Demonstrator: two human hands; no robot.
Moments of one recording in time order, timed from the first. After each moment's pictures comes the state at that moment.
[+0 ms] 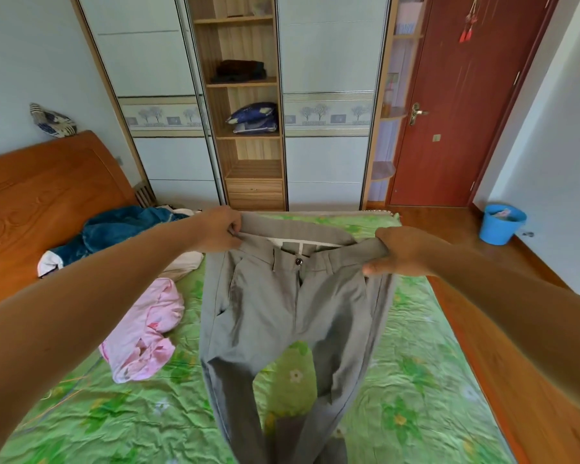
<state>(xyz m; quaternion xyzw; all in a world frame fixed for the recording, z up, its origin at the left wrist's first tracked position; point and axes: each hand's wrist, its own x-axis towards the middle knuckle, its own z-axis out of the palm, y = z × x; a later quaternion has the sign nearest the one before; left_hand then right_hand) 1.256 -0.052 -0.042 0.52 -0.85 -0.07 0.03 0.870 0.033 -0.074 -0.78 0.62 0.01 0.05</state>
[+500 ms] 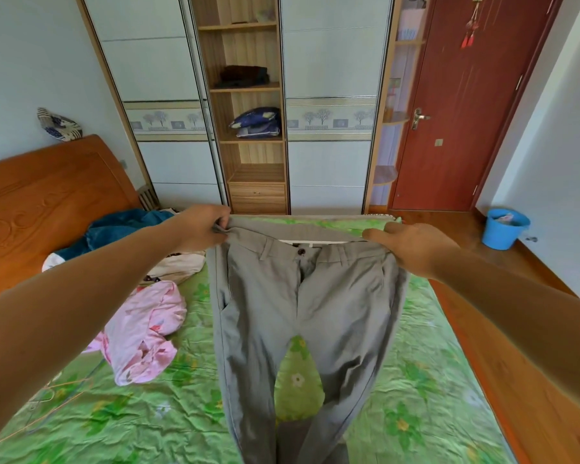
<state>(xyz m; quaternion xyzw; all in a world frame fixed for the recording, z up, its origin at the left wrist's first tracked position) 1.286 -0.044 -0.030 0.51 -0.85 -0.04 0.09 0.863 0.036 -0.071 -0.82 0.56 0.06 -0.15</state>
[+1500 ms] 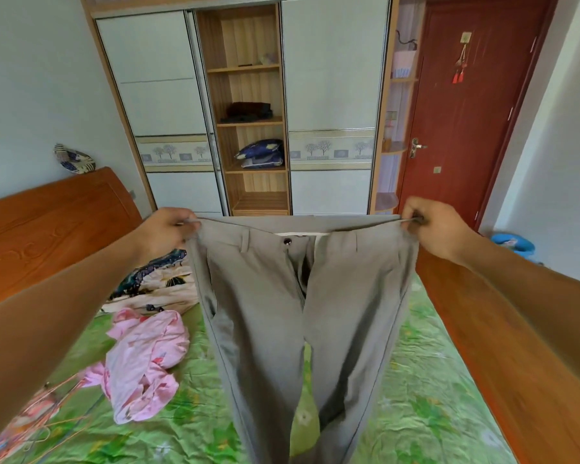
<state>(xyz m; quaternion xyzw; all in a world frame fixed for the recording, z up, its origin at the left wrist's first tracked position) 1.335 -0.033 0.016 0.55 -0.75 -0.24 0.30 0.848 0.027 -0.006 -0.71 0.61 -0.35 0.06</state>
